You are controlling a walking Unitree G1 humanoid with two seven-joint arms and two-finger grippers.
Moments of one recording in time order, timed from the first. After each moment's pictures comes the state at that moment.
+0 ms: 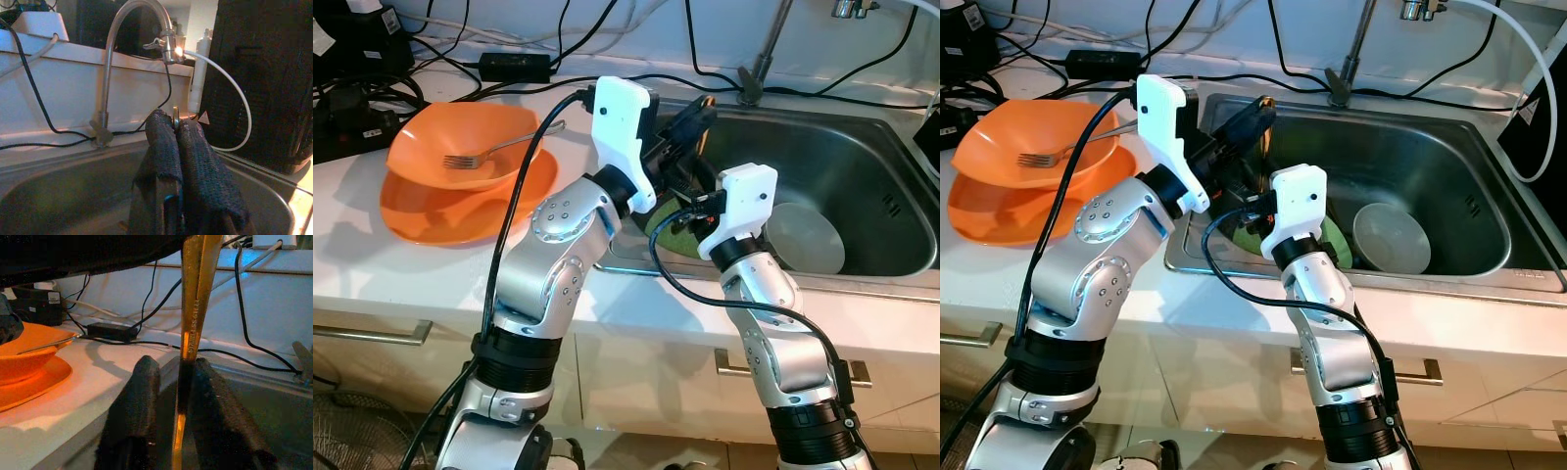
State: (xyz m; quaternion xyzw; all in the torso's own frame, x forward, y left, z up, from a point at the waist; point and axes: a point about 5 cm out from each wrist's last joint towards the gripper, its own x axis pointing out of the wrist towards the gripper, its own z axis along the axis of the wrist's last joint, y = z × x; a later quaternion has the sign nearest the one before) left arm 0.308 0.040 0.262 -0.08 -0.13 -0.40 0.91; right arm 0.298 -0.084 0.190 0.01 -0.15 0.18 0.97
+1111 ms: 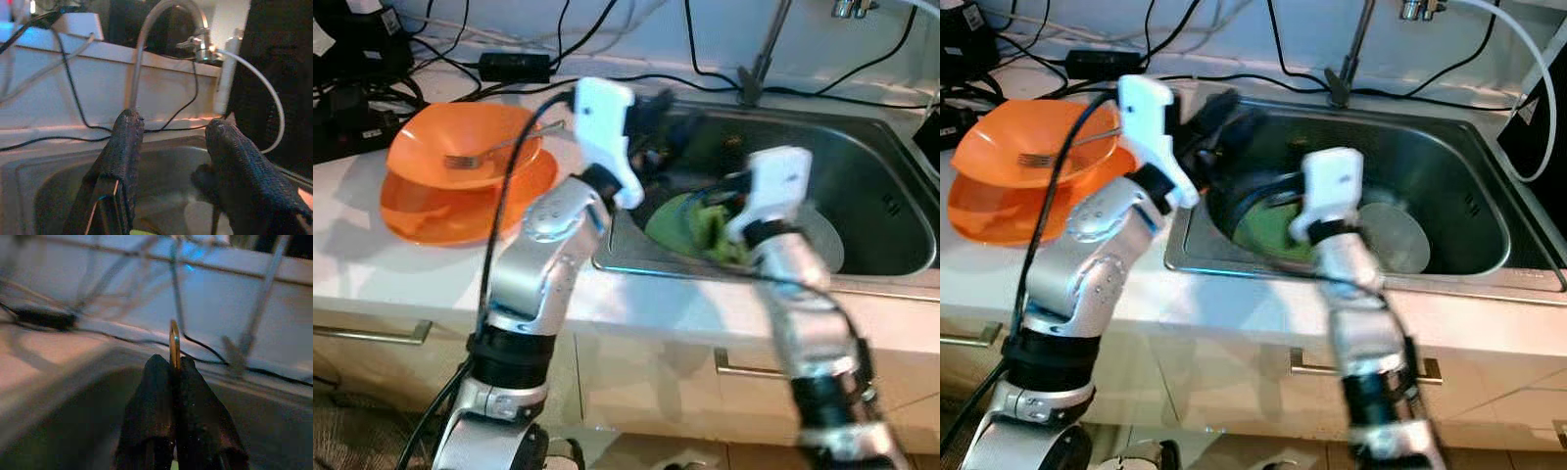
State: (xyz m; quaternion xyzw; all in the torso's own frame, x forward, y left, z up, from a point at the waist) left arm 0.318 0.058 0.254 -0.08 -0.13 -0.34 0.93; right arm 0.330 -0.135 0.190 -0.05 -0.14 0.08 0.99
